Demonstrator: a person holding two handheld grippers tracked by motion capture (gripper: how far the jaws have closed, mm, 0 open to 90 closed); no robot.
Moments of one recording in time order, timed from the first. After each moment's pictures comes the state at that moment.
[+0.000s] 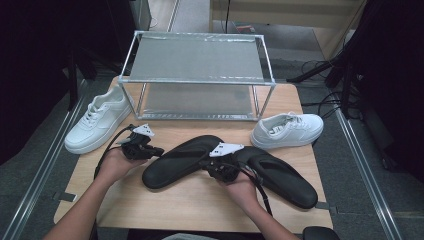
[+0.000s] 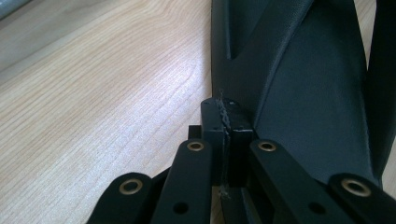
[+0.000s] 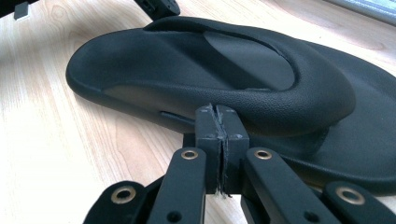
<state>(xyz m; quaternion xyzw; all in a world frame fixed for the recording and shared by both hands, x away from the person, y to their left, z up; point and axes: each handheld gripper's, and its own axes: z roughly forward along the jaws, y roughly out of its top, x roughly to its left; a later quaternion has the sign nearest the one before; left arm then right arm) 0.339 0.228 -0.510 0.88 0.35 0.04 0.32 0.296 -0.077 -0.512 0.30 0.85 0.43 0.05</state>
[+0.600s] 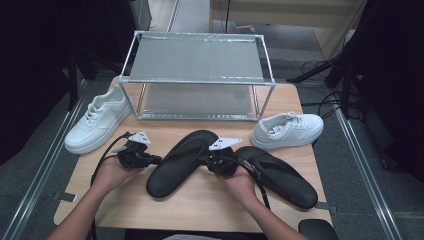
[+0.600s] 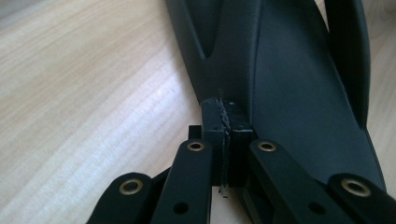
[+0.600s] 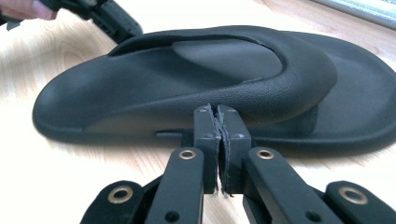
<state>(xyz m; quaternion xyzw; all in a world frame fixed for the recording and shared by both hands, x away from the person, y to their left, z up) 0.313 0.232 -0.512 0.88 0.36 0.03 0.33 0.313 -0.073 -0.512 0.31 0.85 0.43 0.05</state>
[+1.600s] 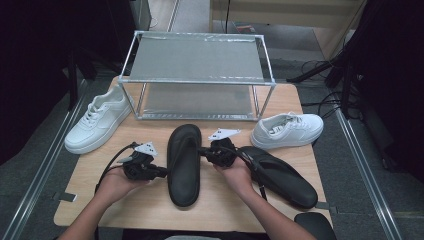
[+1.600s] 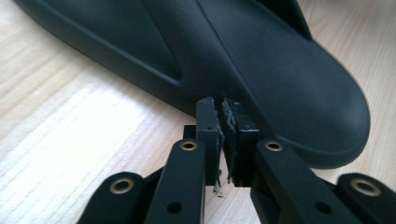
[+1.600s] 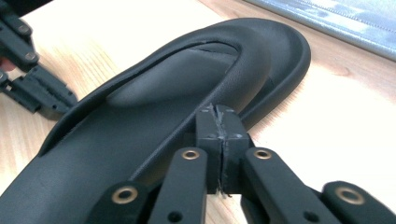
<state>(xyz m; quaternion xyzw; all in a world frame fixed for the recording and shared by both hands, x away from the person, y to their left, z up) 0.286 0.212 -0.508 0.88 0.34 -0.01 0.34 0.336 -0.068 -0.508 0.32 0.84 0.43 0.06</state>
